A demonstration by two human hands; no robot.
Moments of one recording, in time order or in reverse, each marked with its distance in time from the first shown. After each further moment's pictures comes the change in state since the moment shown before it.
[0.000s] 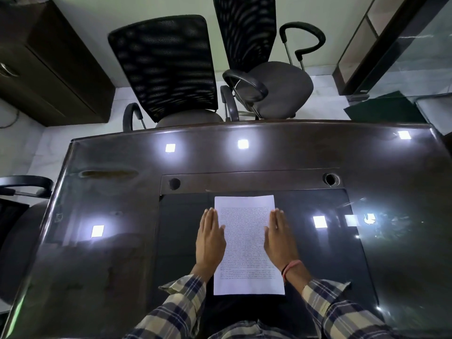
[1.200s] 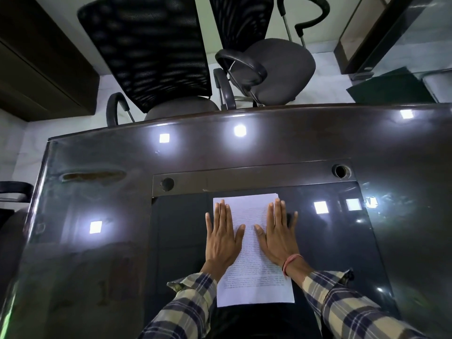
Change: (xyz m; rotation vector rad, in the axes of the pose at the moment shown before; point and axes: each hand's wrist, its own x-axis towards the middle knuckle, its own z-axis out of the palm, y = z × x) left_hand 0.034 0.001 0.046 0.187 -0.092 0.137; right_hand 0.034 0.006 0.040 -0.136 -0.166 0.018
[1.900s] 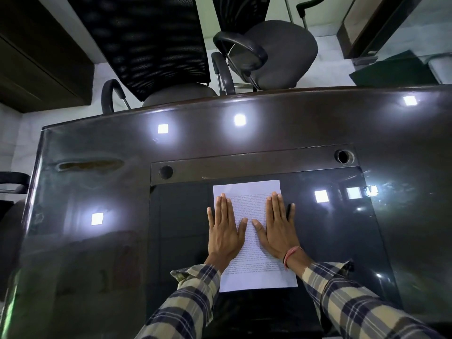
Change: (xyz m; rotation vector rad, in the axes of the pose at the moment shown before) left_hand -0.016 0.003 0.014 -0.037 0.000 -0.008; right_hand -0.018 0.000 0.014 0.034 -0.015 -0.044
